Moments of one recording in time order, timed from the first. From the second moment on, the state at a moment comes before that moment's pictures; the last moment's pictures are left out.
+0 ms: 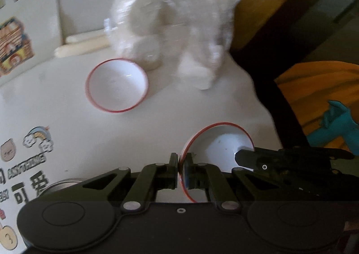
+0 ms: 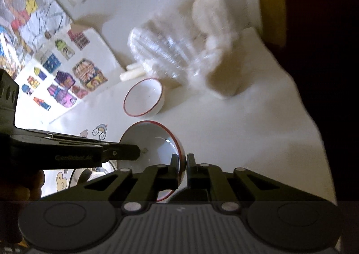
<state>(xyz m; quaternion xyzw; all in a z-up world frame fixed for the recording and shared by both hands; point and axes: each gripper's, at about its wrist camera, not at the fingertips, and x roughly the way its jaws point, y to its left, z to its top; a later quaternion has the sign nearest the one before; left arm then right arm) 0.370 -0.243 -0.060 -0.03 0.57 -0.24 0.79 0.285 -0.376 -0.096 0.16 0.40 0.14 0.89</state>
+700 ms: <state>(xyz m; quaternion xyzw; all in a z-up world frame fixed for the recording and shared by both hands) 0.319 -0.308 -0.098 0.03 0.62 -0.32 0.72 0.215 -0.409 -0.130 0.19 0.45 0.07 0.87</state>
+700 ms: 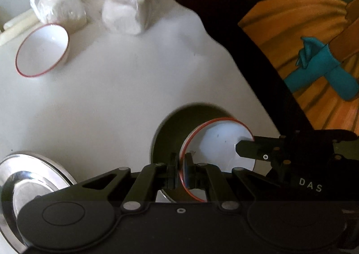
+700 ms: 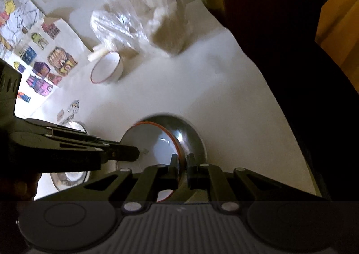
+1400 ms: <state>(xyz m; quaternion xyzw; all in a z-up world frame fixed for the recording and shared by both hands) 0.317 -0.318 -0.112 0.04 0.62 -0.29 0.73 0.224 -0.408 -0.143 0.18 0.46 0.08 0.87</state>
